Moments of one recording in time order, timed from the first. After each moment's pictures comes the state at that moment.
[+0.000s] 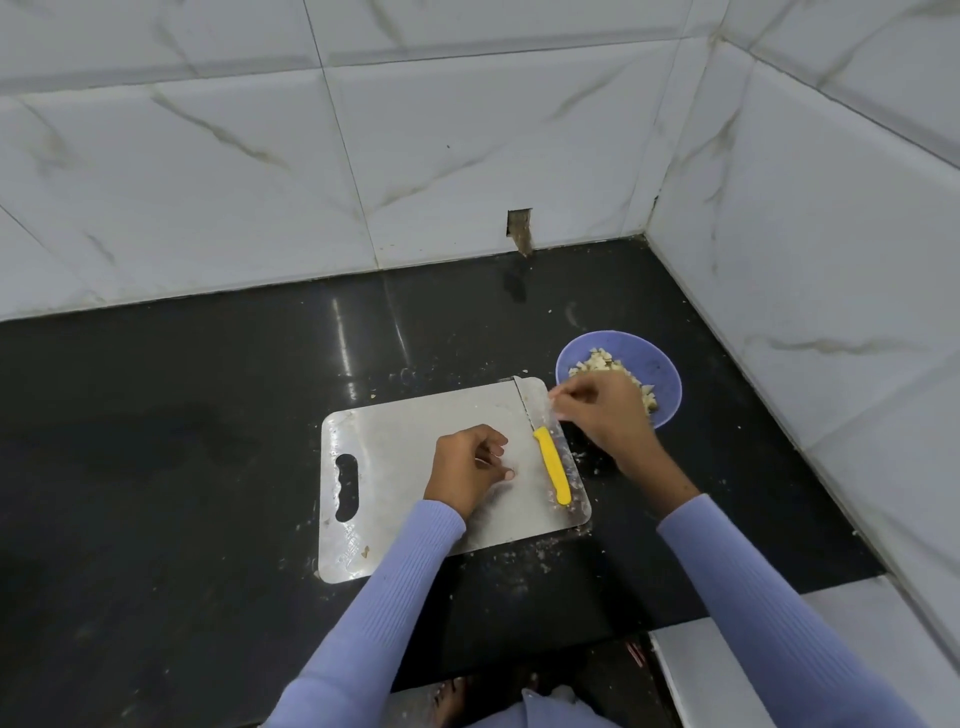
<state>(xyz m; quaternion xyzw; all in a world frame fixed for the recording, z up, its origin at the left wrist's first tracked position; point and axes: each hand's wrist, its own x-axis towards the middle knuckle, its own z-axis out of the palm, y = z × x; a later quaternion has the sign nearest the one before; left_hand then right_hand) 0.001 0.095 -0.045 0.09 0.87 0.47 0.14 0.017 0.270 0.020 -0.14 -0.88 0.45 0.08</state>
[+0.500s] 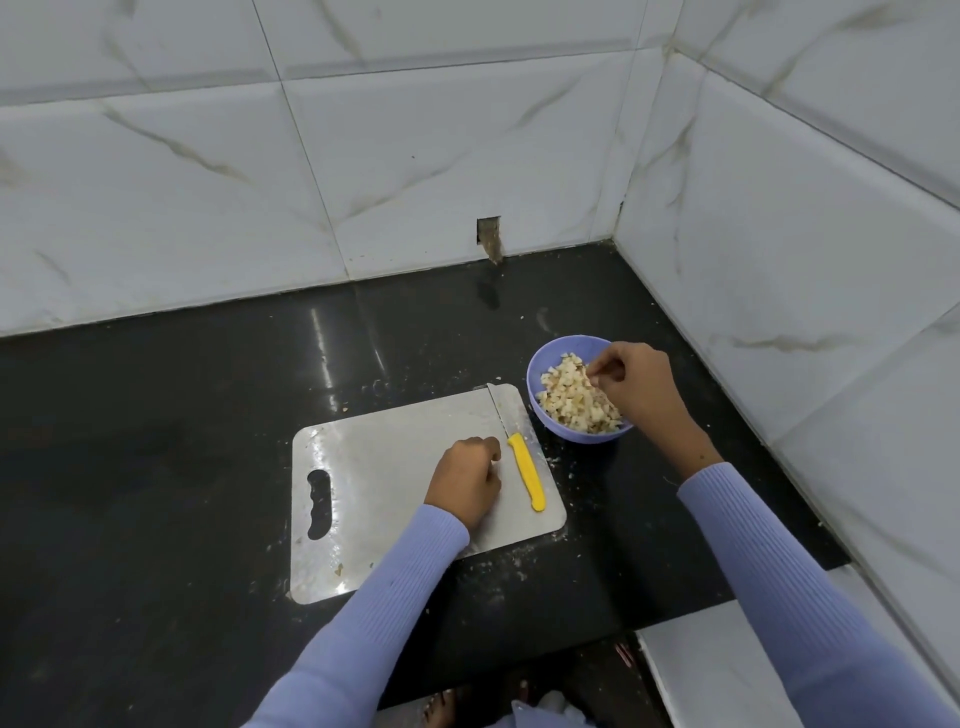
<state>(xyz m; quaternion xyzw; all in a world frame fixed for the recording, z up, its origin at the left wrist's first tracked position) 0.004 0.124 -0.044 0.23 0.94 0.22 0.09 0.007 0.337 0.032 -0.18 -0.92 0.33 0.09</state>
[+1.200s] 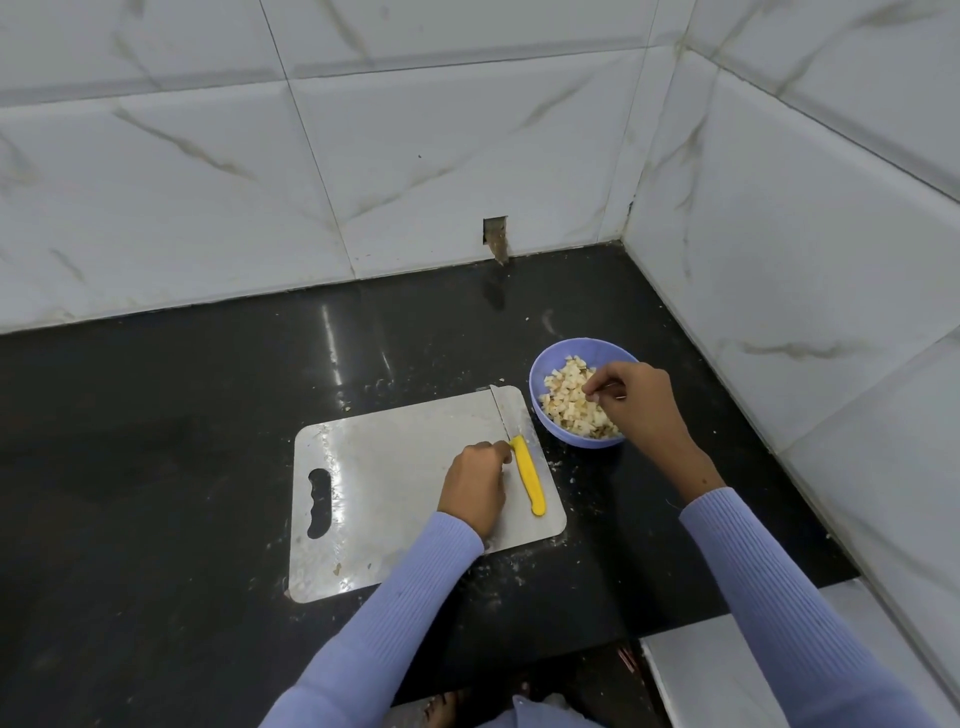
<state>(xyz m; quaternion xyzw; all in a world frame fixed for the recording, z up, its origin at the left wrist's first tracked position) 0.014 0.137 -0.042 0.21 0.95 0.23 0.08 0.014 0.339 0.013 -0.16 -0.92 0.35 0.08</state>
